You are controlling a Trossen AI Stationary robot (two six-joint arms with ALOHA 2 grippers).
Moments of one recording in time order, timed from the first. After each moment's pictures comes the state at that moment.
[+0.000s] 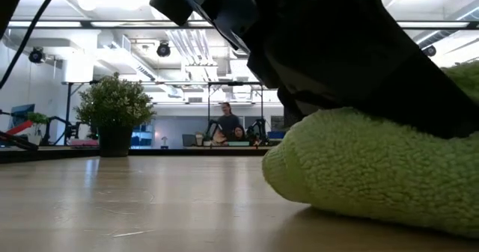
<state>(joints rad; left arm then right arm) -0.41 2.22 1.58 -0.02 0.18 -0.16 1.06 2.23 1.48 -0.53 1.00 -0.39</state>
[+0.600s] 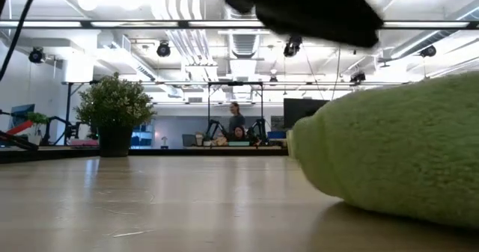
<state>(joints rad) -0.44 2.05 1.54 -0.17 -0.09 0.12 1.09 2.23 1.47 -0.55 1.00 0.14</state>
